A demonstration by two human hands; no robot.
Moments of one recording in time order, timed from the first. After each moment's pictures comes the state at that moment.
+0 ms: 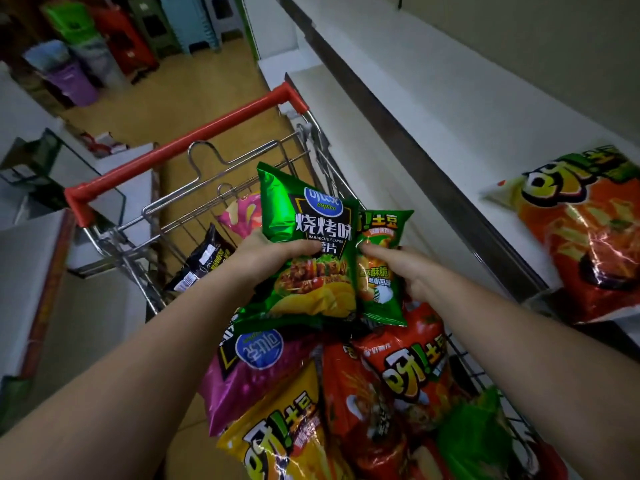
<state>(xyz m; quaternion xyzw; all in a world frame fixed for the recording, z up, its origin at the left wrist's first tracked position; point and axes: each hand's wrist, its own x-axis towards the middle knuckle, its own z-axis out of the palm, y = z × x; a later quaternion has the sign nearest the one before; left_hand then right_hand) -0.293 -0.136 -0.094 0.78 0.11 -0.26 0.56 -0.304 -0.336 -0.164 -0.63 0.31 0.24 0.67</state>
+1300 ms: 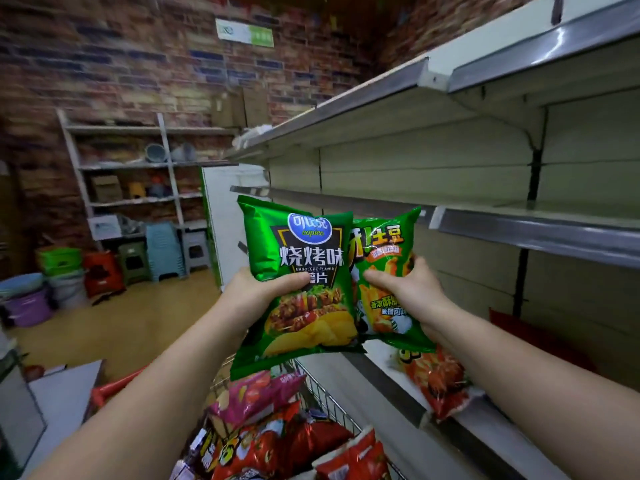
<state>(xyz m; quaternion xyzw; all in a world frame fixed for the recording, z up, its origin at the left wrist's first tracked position) -0.429 -0.130 0.158 0.72 -0.20 -0.05 0.67 -0.467 -0.345 0.136 -0.76 0.16 -0.25 0.58</state>
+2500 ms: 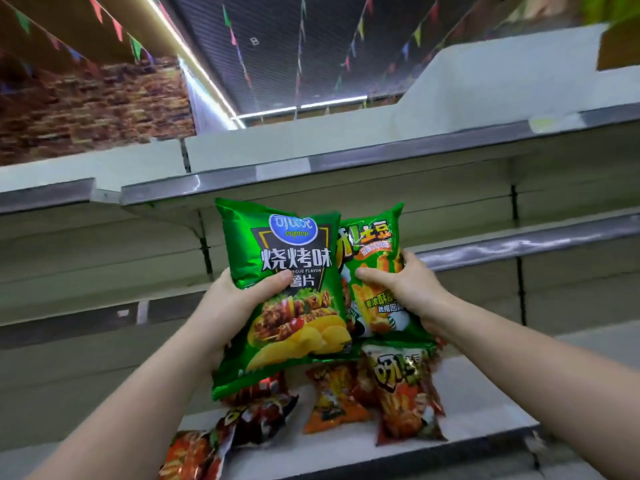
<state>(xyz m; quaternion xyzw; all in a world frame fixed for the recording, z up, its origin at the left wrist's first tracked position) -0.562 -0.272 0.233 0.49 -0.57 -0.33 0.57 -0.773 -0.360 0.203 -0.60 0.43 -0.55 0.39</state>
